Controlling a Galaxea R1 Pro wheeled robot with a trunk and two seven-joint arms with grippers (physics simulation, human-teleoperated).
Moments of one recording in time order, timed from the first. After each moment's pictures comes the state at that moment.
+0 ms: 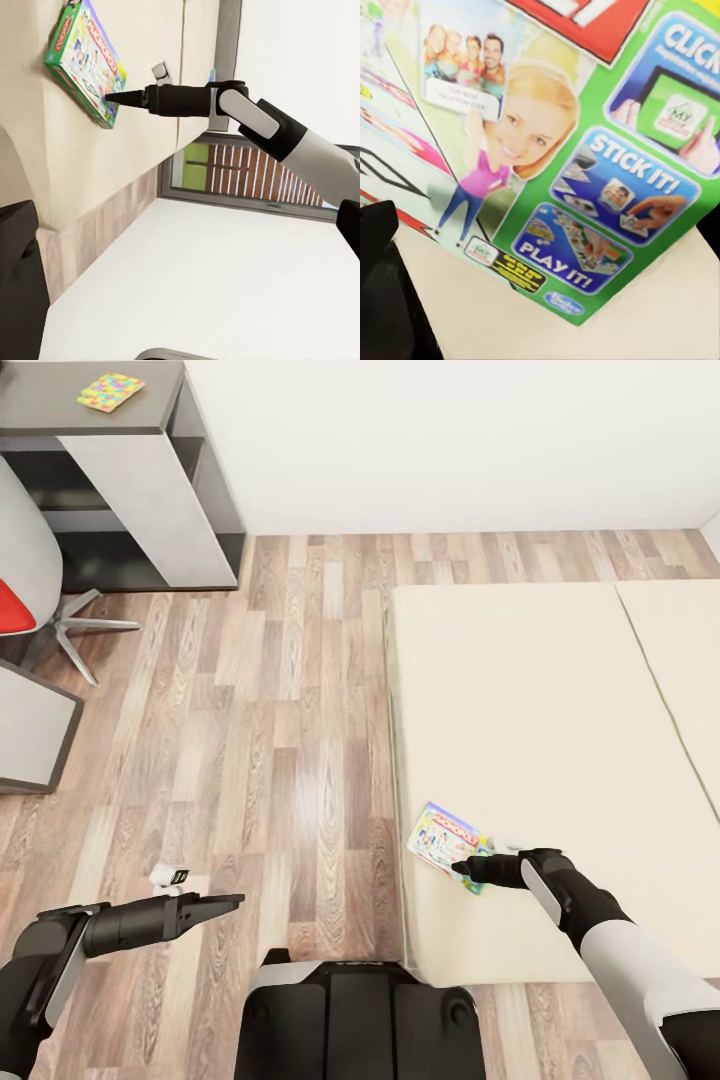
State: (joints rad) left arm -0.40 0.29 0.21 -1.18 0.13 0.83 -1.57; right arm -0.83 -0.19 0.18 -0.56 -0.28 0.59 0.29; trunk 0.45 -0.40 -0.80
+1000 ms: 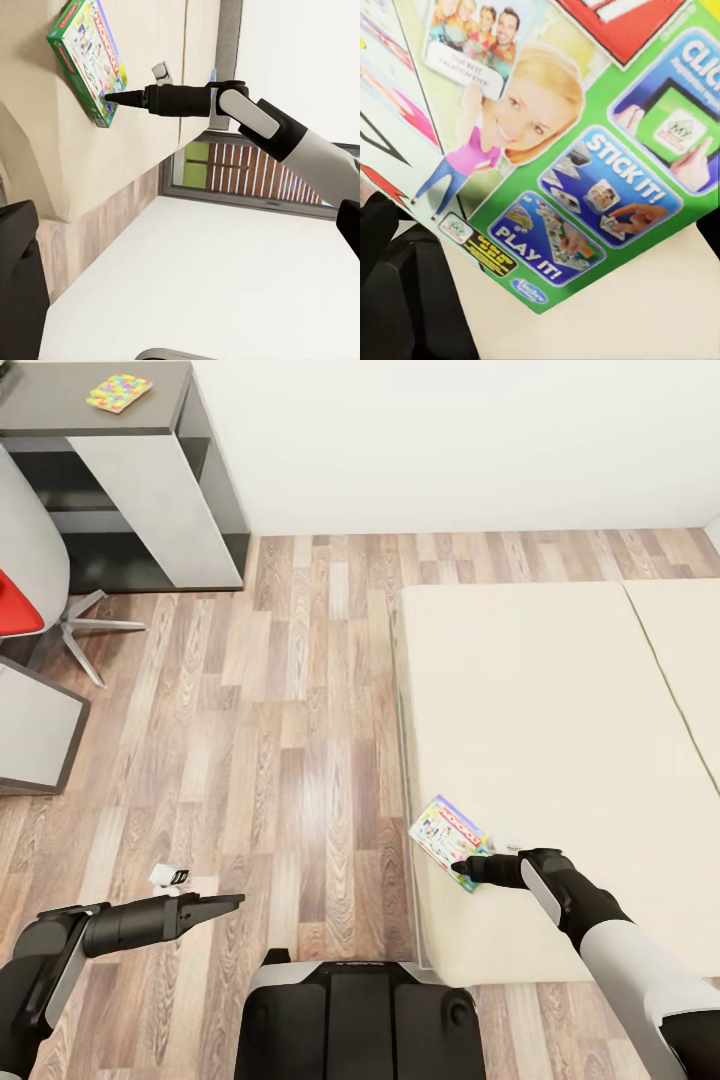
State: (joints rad) left arm -0.40 0.29 0.21 -1.18 0.13 0.83 -1.57; right arm -0.83 -0.19 0.18 -0.56 -0.28 0.59 0.29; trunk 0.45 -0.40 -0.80
